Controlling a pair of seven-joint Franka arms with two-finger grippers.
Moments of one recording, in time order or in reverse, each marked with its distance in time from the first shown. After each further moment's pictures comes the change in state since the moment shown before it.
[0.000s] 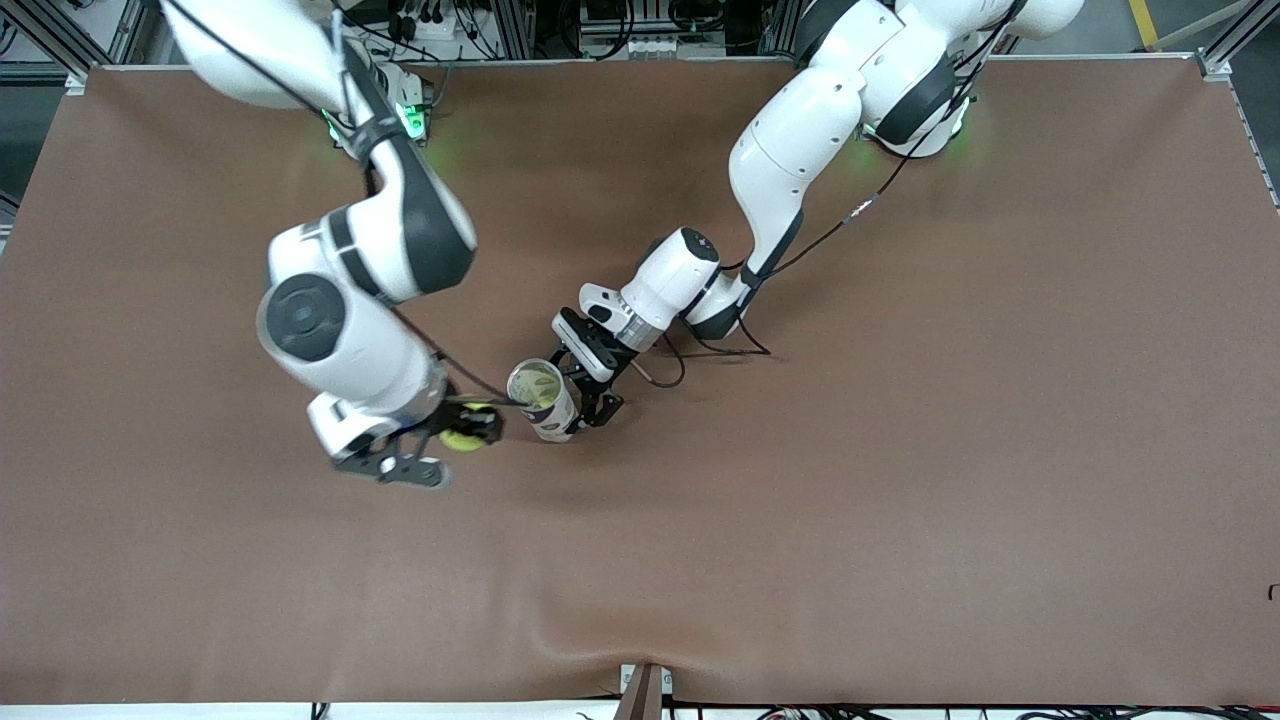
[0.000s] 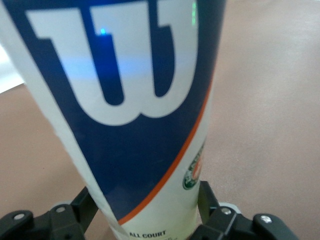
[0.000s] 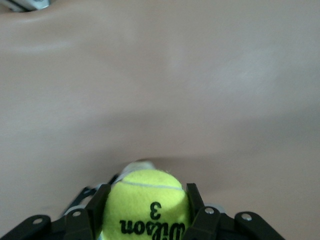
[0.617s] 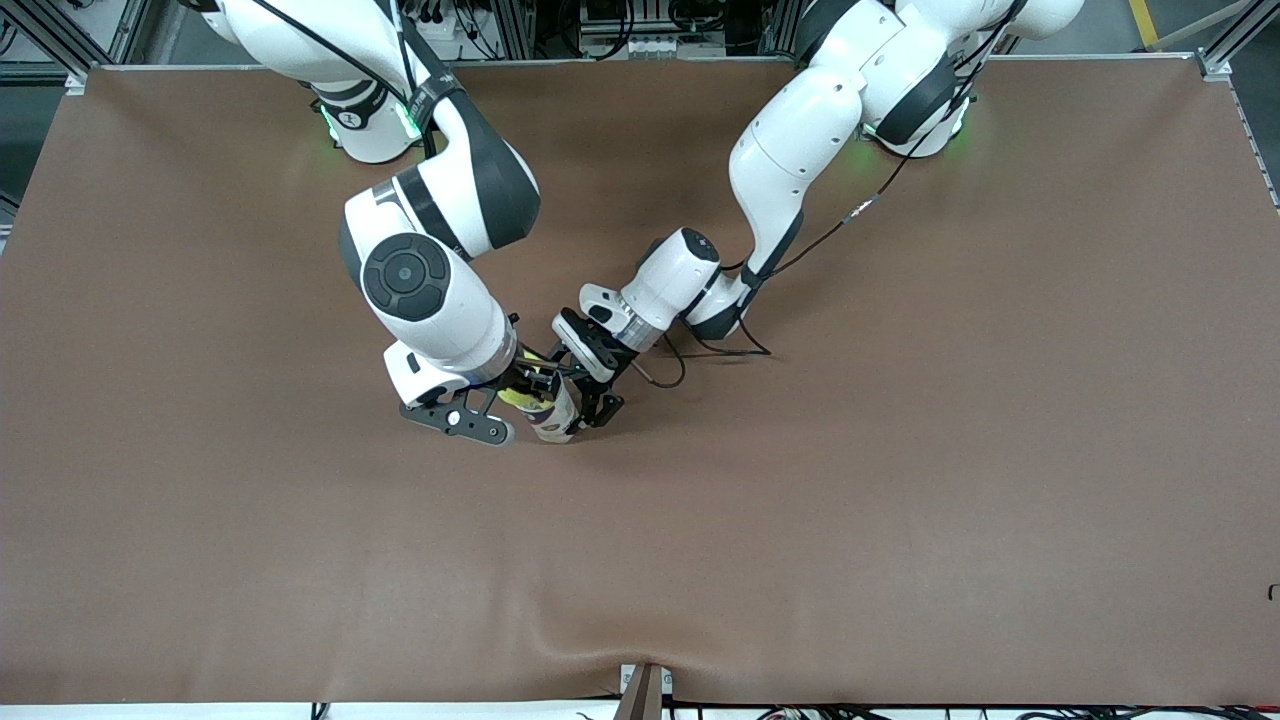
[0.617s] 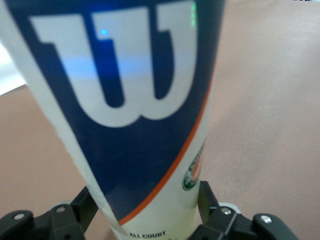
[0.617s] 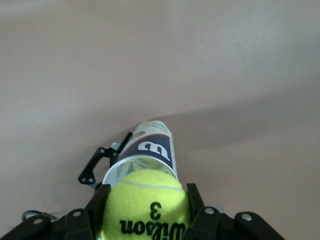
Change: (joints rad) left arm 0.003 0.000 0.000 0.002 0.000 0.003 0.000; right arm 0.078 -0.008 -0.008 -0.010 0.000 -0.098 0.145
